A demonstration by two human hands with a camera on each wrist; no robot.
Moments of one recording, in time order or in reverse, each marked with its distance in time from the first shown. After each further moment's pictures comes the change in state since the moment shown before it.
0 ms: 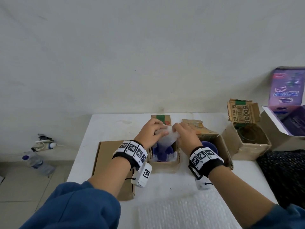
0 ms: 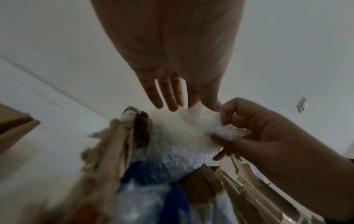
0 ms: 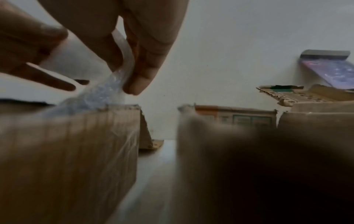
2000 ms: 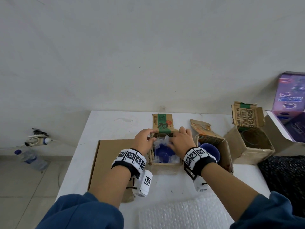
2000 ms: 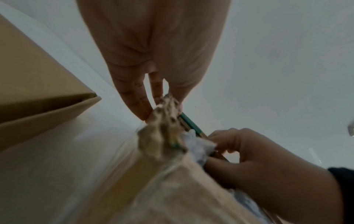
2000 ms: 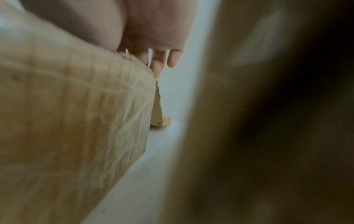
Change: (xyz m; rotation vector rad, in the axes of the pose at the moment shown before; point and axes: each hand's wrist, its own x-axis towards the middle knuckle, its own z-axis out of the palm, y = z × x) left_hand -0.015 -0.041 0.009 -0.011 0.133 -0.248; right_hand 0.021 0.002 0.040 -0.602 -0.199 -0.103
